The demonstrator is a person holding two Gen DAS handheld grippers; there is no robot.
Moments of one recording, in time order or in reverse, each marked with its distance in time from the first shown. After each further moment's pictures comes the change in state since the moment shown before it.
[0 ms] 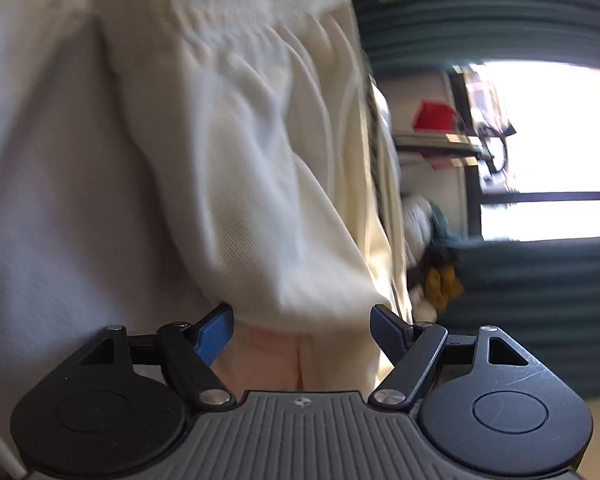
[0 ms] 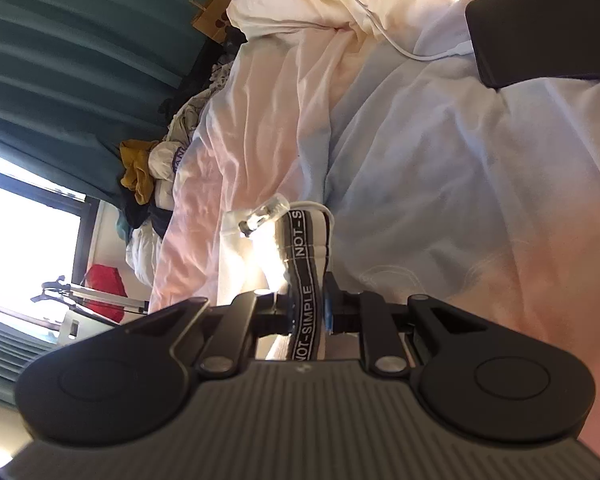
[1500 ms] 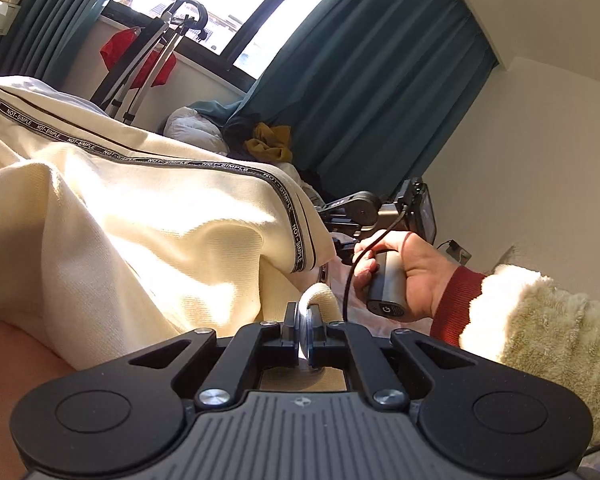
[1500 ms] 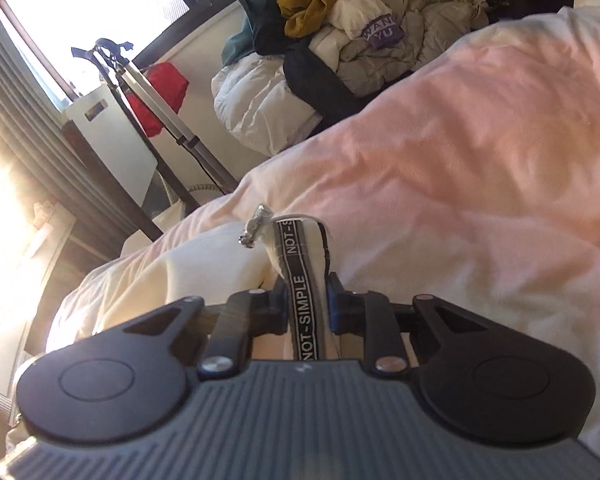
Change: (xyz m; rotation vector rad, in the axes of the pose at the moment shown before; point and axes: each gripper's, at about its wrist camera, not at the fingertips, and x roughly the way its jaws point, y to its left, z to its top) left arm 0.123 -0.098 -0.202 1.122 0.229 -0.448; right arm 0.215 0.265 -0.154 -0.699 0.190 0.101
